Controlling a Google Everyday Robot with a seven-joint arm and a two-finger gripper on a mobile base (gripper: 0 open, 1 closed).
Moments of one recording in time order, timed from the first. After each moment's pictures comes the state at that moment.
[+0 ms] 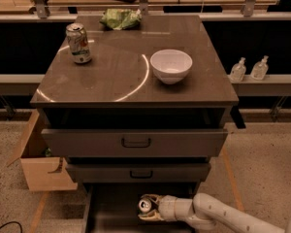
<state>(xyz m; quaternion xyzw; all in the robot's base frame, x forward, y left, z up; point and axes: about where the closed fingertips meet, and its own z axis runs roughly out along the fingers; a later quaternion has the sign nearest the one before) 0.471 -0.002 0.302 -0.56 0.61 0.30 0.47</state>
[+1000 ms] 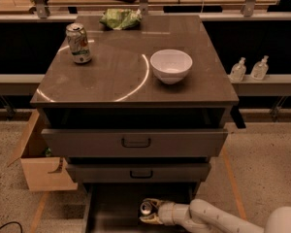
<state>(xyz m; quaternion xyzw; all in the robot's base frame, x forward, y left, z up) 0.479 -0.008 0.224 -0.54 0.65 0.29 0.45</state>
